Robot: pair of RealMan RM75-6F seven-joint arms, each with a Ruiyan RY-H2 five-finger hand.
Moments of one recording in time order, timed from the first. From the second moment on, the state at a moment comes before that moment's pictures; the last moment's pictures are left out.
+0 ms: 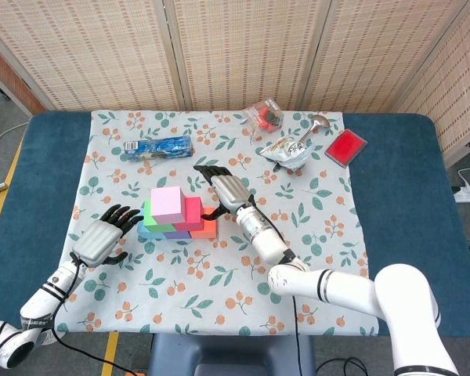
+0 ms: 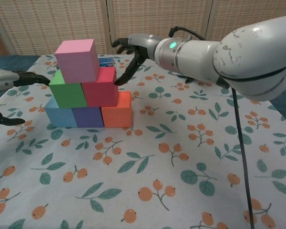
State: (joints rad) left arm -0.58 -1.28 -0.02 -1.40 1.54 1.02 -0.03; right arm 1.20 -1.75 0.38 -1.19 -0.68 0.72 -0.14
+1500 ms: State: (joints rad) left arm -0.57 -1.29 0.01 -1.38 1.52 1.03 -0.03; right arm 1.19 -1.73 0.38 -1.21 -0.65 0.72 -0.19
